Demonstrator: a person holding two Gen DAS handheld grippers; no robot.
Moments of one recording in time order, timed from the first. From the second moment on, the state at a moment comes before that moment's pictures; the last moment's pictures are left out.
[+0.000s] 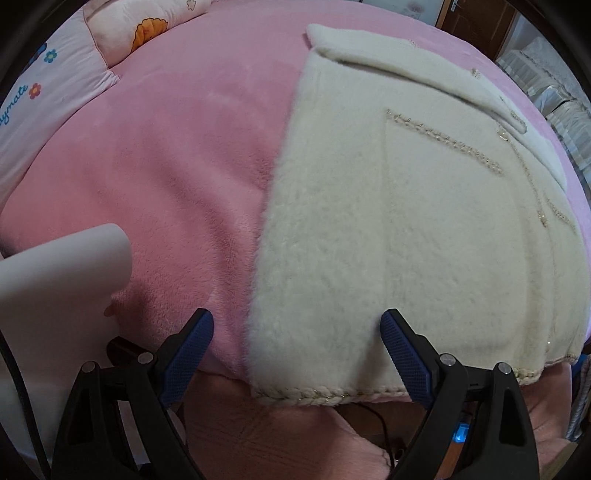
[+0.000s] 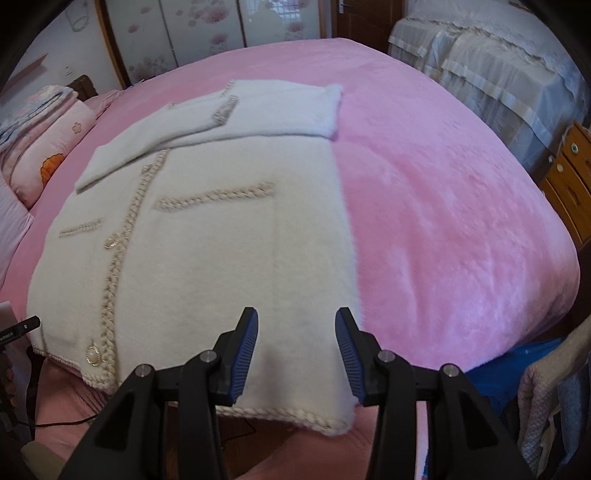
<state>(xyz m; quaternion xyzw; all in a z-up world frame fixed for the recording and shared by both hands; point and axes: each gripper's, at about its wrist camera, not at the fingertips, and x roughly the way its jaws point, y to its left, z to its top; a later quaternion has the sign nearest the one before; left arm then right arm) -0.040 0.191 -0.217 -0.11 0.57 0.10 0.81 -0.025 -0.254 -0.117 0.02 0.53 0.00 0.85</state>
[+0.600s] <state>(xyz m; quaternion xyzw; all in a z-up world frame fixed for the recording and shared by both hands) -0.023 0.209 -0.242 -0.12 0.60 0.08 0.79 -0.030 -0.289 -0.177 0.05 0.59 0.02 0.80</state>
